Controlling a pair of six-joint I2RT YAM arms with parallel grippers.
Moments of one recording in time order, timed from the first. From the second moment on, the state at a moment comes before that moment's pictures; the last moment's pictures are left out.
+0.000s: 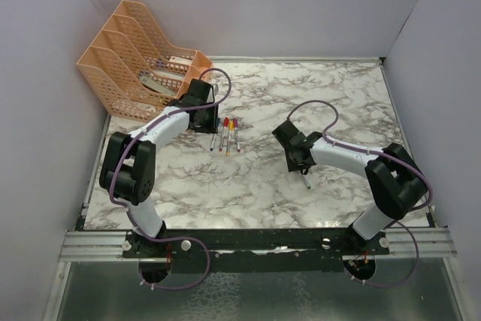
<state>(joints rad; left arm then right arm) -0.35 1.75 1.22 -0.48 0.10 -0.26 0.68 1.62 0.91 -0.55 0.37 0.47</state>
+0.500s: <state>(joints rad) -0.34 1.68 1.22 -0.49 0.10 -0.26 0.67 1.62 0.91 -0.49 0.28 0.46</state>
